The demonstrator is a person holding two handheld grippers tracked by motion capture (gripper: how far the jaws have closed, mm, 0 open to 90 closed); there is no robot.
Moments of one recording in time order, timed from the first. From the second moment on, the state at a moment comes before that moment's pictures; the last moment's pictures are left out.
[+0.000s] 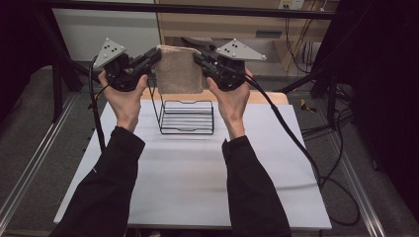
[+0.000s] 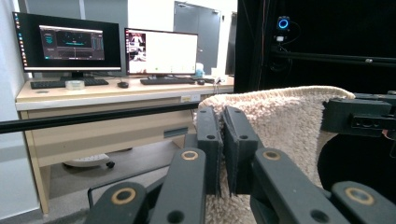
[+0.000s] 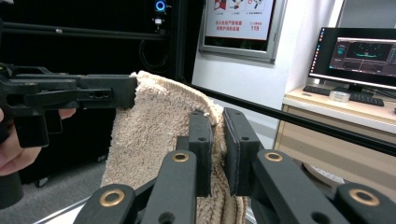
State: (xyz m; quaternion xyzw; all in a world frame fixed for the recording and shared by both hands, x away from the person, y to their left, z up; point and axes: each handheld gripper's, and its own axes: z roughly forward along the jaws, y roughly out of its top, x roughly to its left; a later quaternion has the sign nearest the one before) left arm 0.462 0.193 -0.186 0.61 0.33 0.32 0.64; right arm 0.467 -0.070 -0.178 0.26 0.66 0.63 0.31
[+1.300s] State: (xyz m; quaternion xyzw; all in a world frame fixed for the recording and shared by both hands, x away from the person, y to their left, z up) left arm 0.526 0.192 -0.177 0.61 0.36 0.32 0.63; right arm 0.524 -0.060 -0.170 0.28 0.67 0.61 0.31
